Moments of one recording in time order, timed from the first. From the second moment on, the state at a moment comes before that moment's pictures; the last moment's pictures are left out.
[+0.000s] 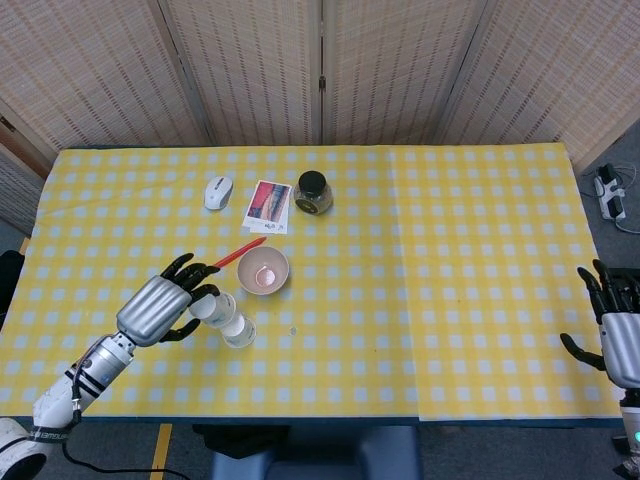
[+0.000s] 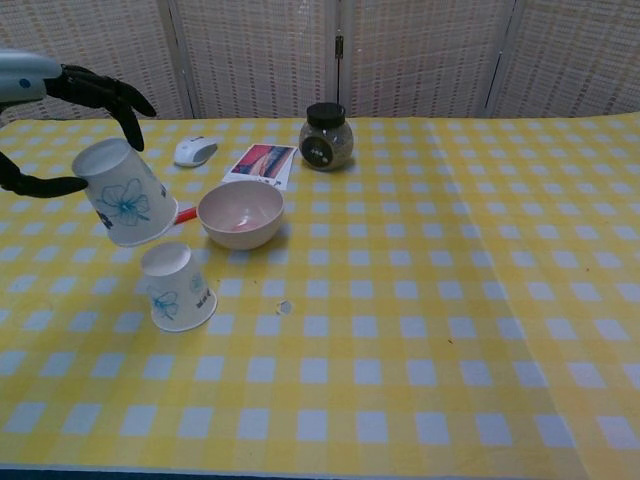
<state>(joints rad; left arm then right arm) -0.64 -1.00 -0.05 -1.84 1.50 1.02 0.13 0.07 -1.05 0.10 -1.63 -1.44 1.48 0.00</state>
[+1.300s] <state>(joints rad) -0.59 -1.21 0.00 -1.67 1.39 0.95 0.32 0.07 -1.05 0.09 -1.63 -1.45 1.46 0.01</state>
